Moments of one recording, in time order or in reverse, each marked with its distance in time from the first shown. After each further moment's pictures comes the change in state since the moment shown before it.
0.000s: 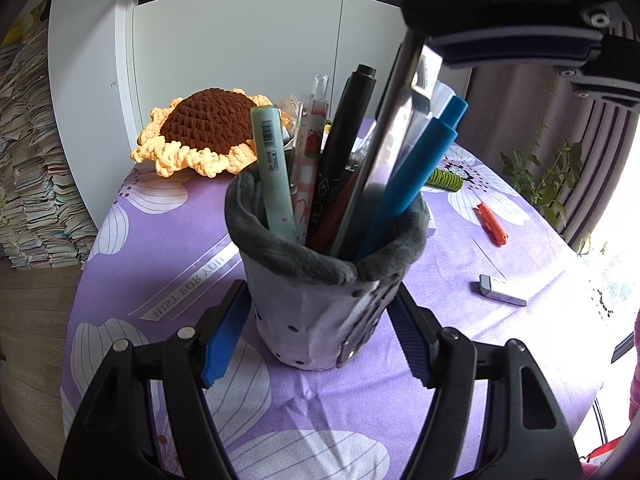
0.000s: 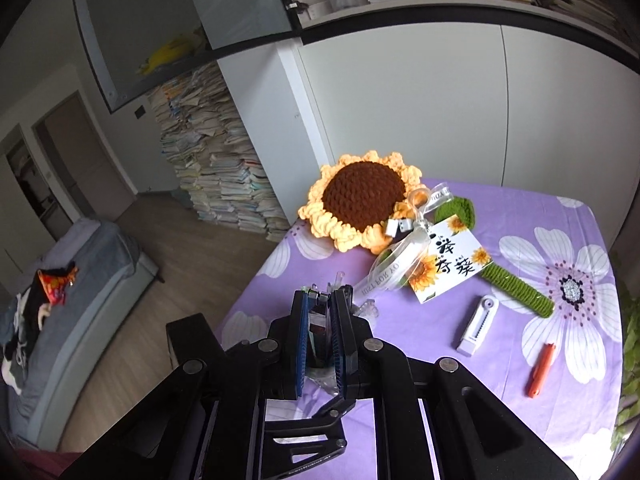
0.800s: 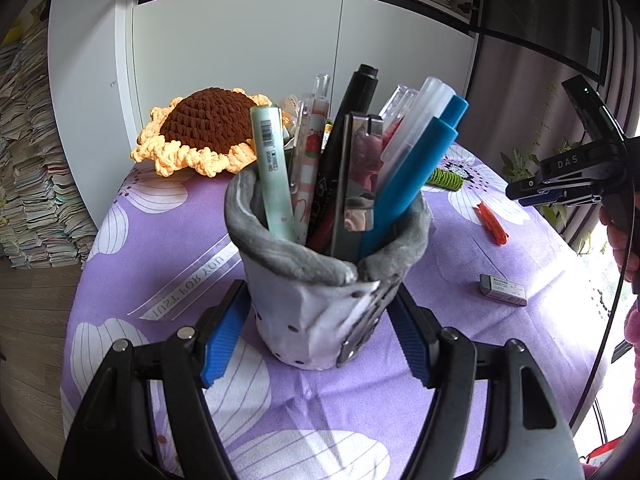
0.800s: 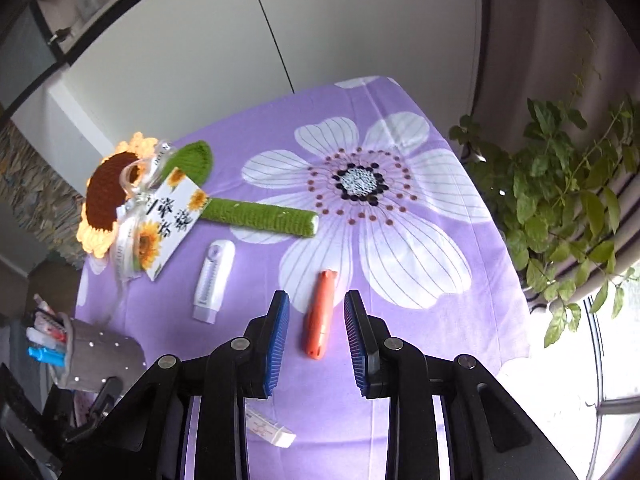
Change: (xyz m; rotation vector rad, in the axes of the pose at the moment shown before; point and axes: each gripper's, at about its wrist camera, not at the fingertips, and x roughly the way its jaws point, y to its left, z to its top) left arm 0.001 -0.001 -0.001 -0.001 0.002 -0.001; right arm -0.008 -0.205 -0.051 0.467 0.155 -0.426
